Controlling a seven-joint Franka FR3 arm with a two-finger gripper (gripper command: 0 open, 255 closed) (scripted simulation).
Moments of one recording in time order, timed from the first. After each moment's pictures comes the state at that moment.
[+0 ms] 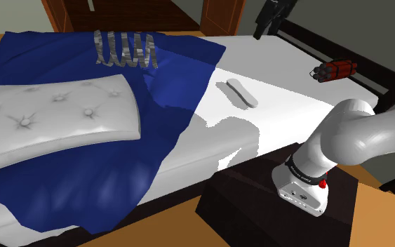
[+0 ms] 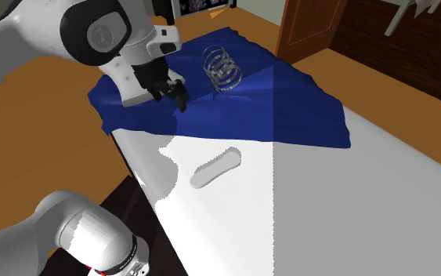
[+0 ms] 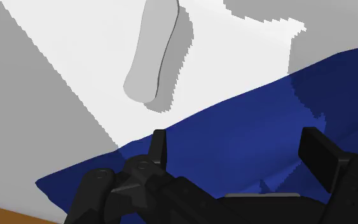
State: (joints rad) arm 0.01 -0.80 -0.02 -2.32 -0.10 1.71 0.08
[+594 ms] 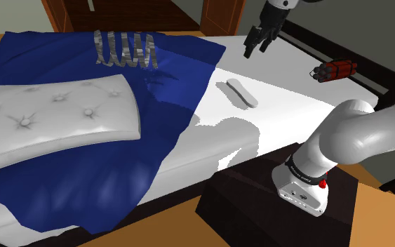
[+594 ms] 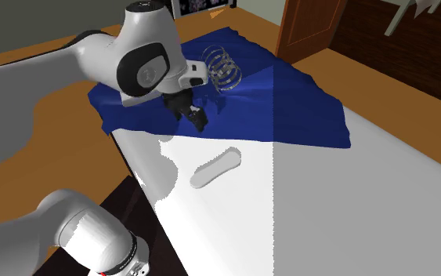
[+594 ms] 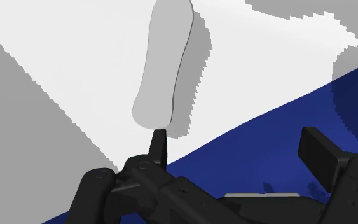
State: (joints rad) arm -0.04 -0.71 -0.08 -2.45 -0.12 1.88 0.09
